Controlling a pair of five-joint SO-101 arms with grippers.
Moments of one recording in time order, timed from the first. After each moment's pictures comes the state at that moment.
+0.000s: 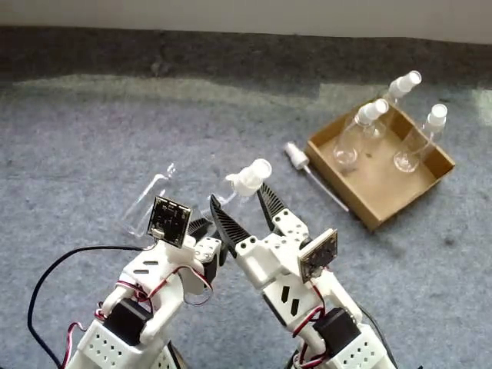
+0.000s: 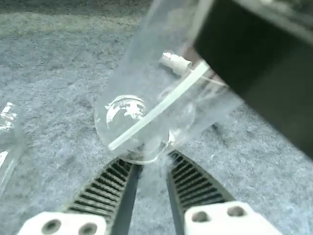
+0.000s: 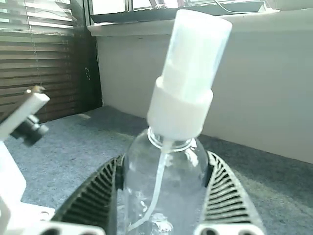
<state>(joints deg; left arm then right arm) 24.9 -104.0 94.6 43.6 18.5 -42.2 -105.0 95.5 11.4 -0.6</state>
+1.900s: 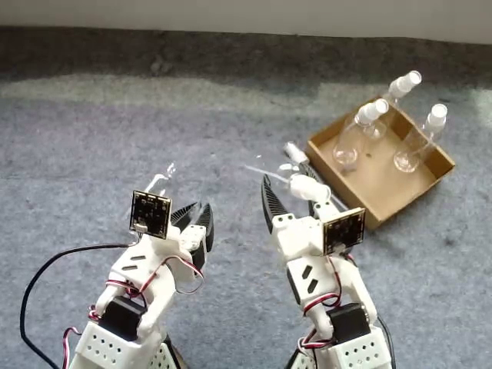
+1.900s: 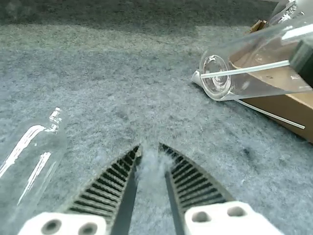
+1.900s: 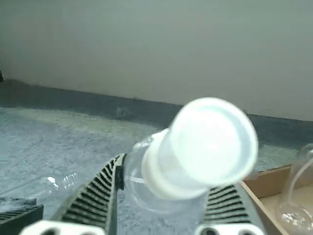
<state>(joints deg) 18.5 -104.1 94.6 42.2 18.4 -22.7 -104.3 95.5 20.1 -0.7</state>
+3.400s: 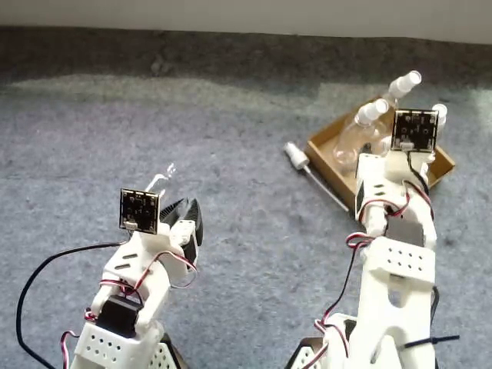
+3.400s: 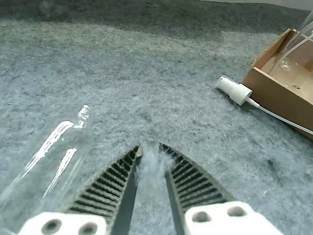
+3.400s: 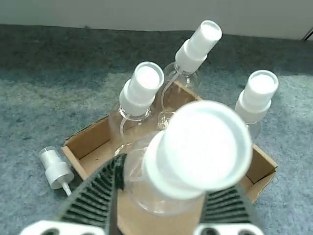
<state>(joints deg) 13.4 -104.1 95.9 42.2 18.4 8.8 -40.3 51.8 24.3 11.0</state>
